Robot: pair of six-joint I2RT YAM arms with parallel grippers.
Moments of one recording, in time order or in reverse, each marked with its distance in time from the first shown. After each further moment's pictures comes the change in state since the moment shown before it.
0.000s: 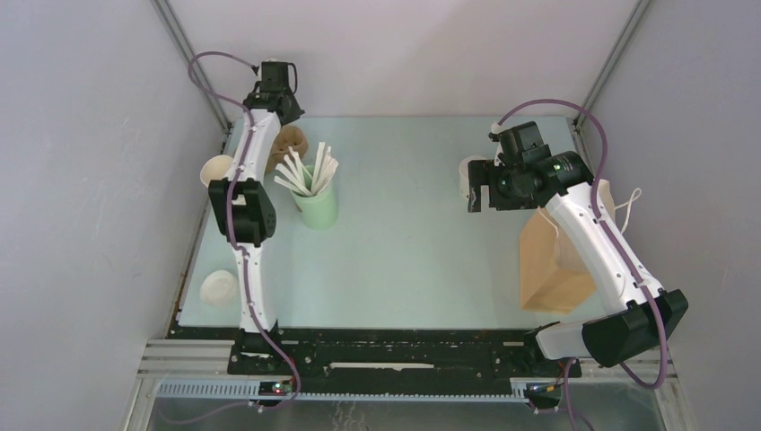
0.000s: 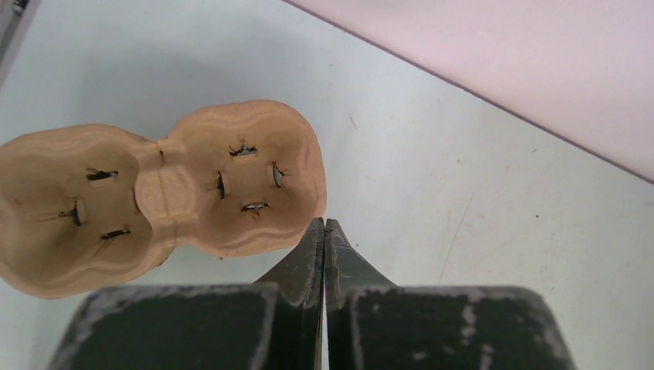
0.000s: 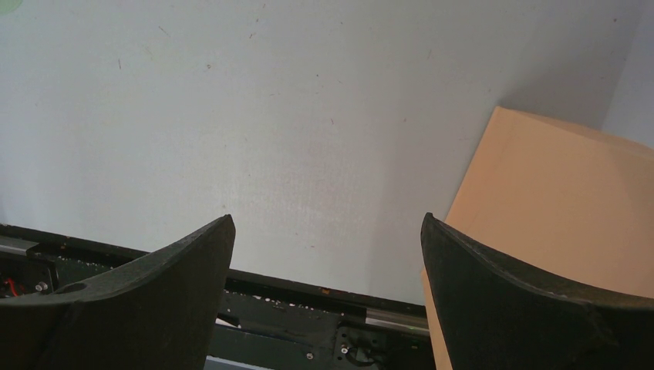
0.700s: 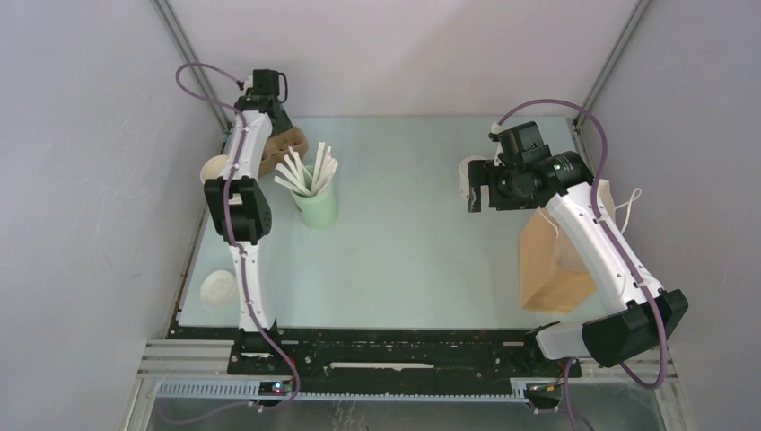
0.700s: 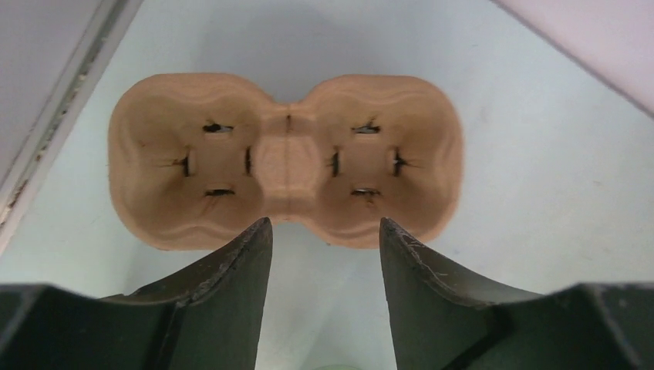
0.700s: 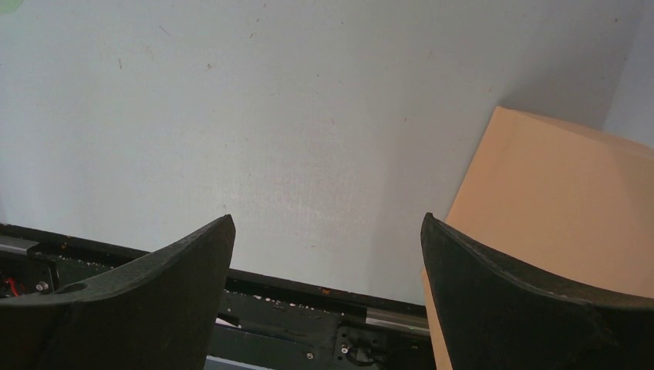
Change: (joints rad) left arm 0.054 0.005 -0.004 -0.125 -0.130 -0.035; right arm 0.000 0.000 0.000 0.000 -0.001 0.000
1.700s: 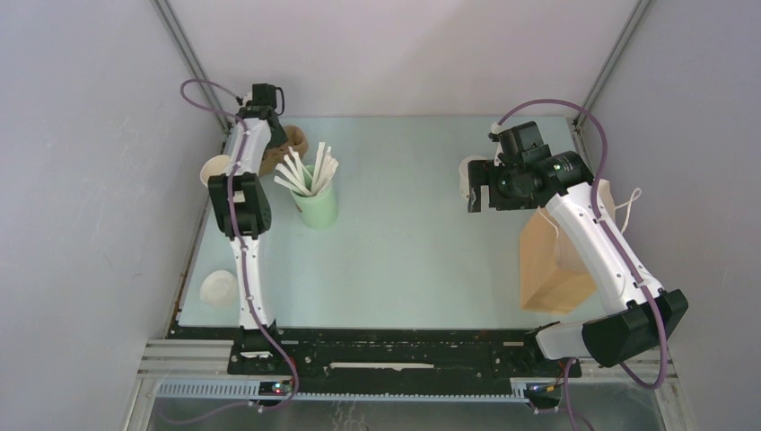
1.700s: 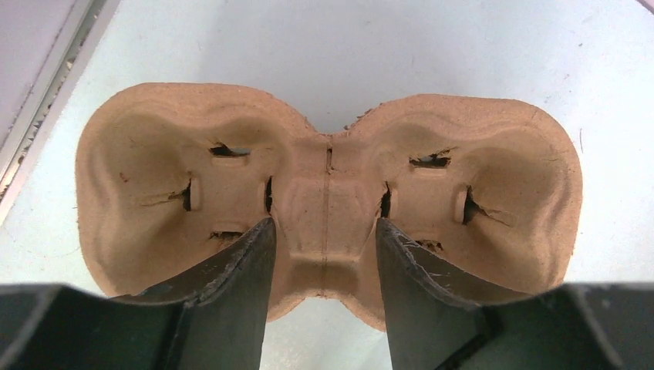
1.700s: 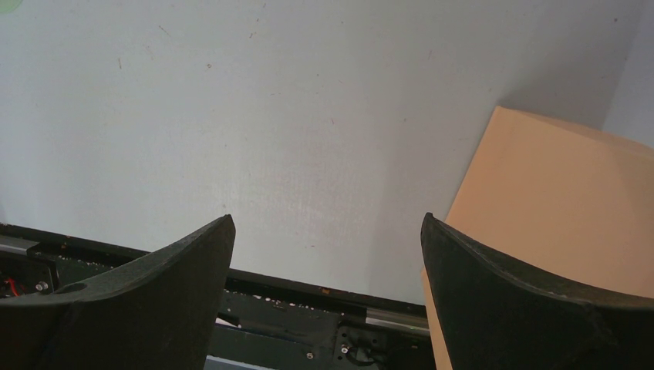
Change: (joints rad) left arm 0.053 0.132 0.011 0.019 -0.024 0.008; right arm 0.000 0.000 0.000 0.000 0.000 0.000
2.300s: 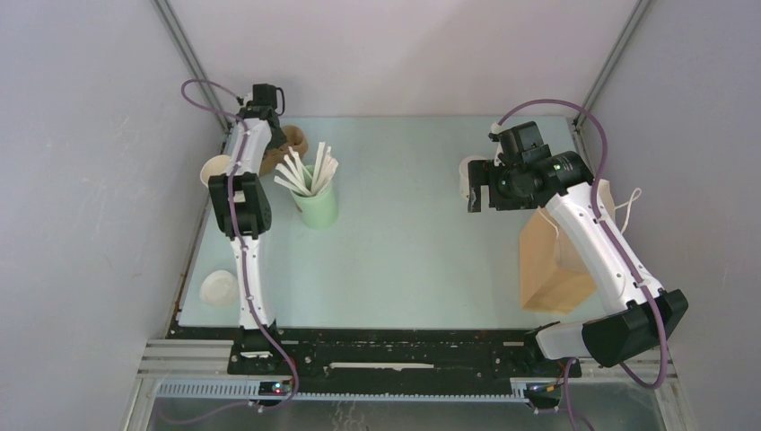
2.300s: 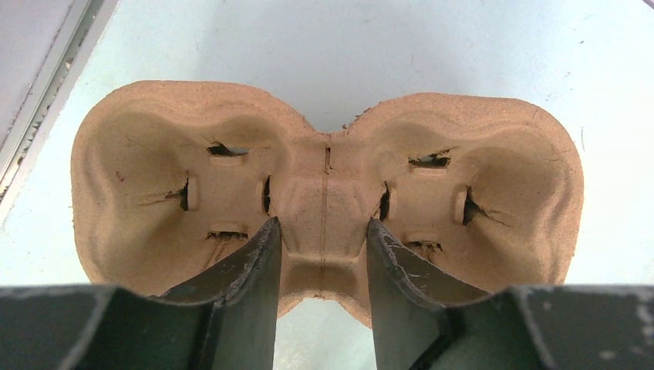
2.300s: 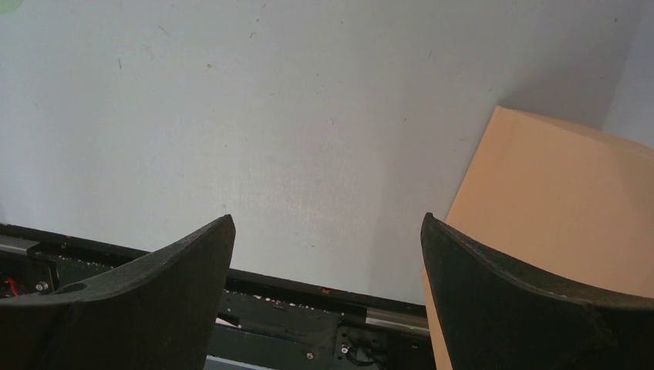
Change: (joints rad) left arm 0.000 0.007 0.000 0.004 0.003 0.007; right arm 0.000 0.000 0.000 0.000 0.000 0.000
